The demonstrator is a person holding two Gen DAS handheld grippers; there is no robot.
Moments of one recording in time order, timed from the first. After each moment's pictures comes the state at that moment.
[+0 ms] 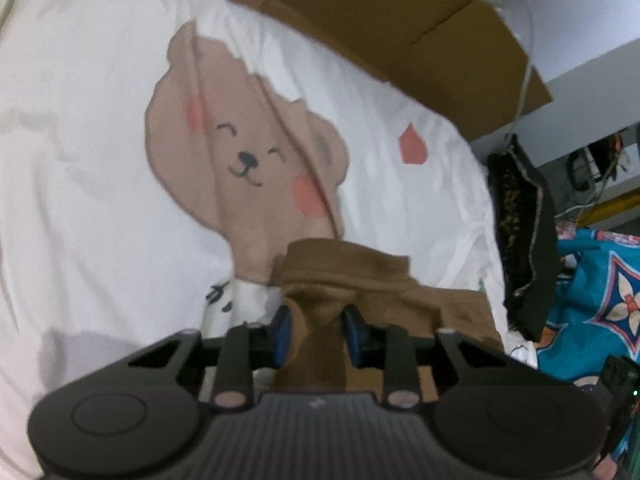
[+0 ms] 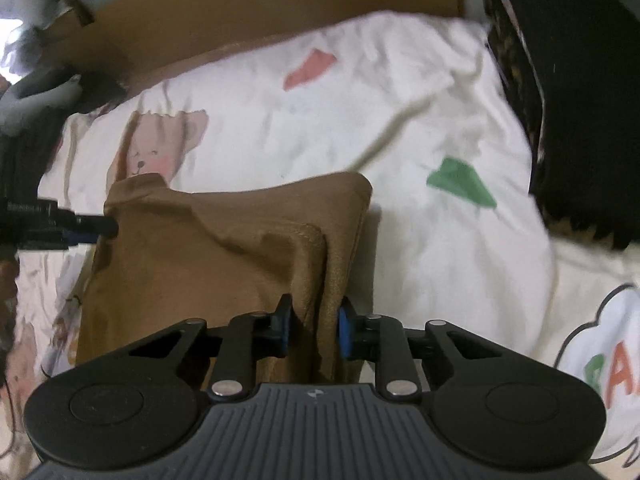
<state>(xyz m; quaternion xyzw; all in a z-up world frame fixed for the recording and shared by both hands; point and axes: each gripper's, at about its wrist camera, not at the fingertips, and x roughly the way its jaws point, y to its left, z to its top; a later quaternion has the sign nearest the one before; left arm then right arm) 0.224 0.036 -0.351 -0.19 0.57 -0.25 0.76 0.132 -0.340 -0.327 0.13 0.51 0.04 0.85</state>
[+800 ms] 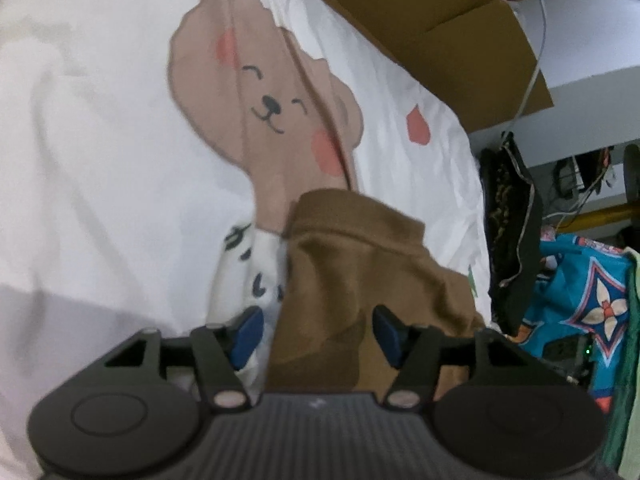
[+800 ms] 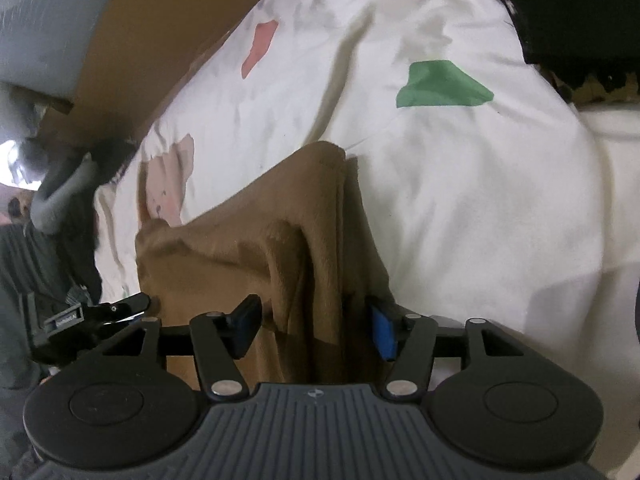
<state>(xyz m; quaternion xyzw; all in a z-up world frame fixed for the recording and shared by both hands) 0.218 0.052 -0.388 -0.24 0.59 -0.26 0.72 0.139 -0.398 -0.385 0.37 0.53 0.07 0.76</state>
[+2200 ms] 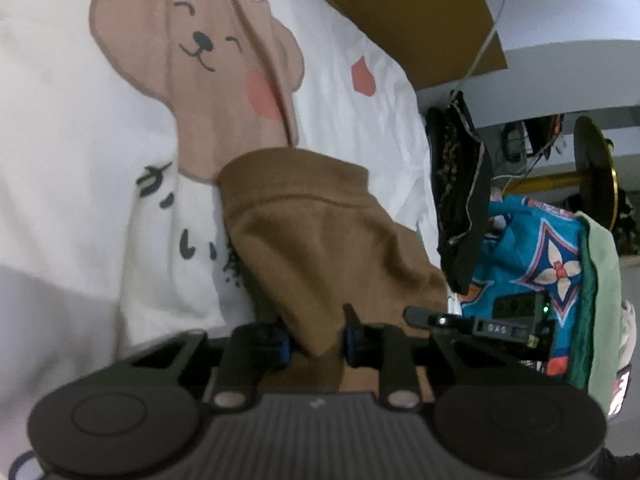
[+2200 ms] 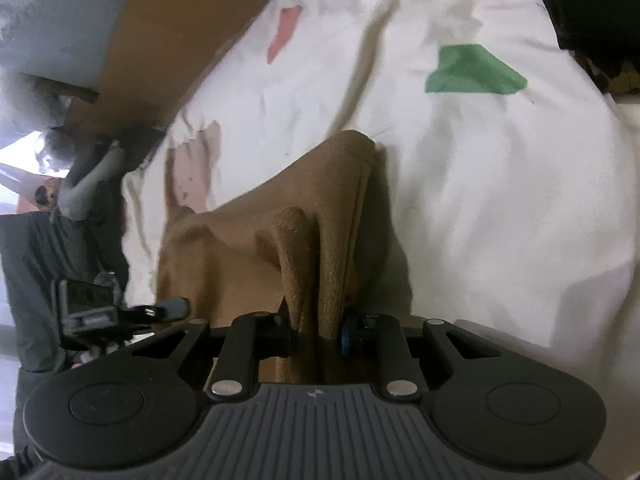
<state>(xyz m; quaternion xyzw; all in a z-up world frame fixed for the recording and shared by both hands) 0.211 0.036 -0.403 -0.28 0.60 -0.35 0.66 0.142 -0.396 -0.389 0.39 0.52 0.14 0.75</state>
